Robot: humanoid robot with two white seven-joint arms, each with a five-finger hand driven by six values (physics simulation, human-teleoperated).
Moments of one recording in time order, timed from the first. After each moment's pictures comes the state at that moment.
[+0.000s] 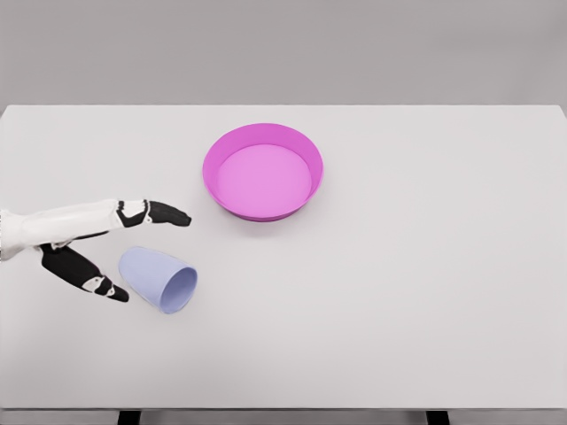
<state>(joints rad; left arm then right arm) -0.34 1.12 -0.58 -1.76 0.46 -0.61 -0.61 -0.04 0.00 -0.02 0.11 -0.02 0.11 0.04</state>
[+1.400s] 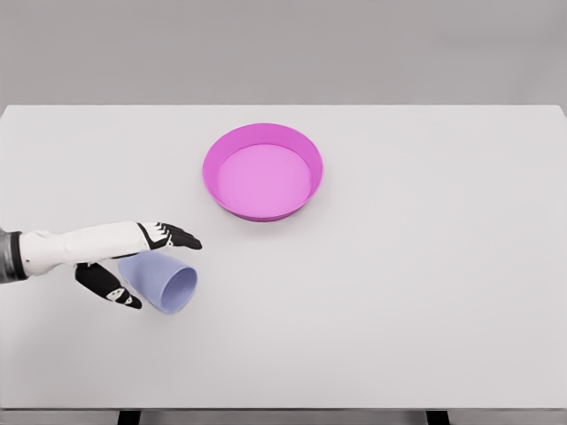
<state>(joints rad) -0.32 0.96 -0.58 -1.61 0.15 -0.61 -0.61 -0.04 0.00 -0.02 0.12 -0.02 0.11 0.04</state>
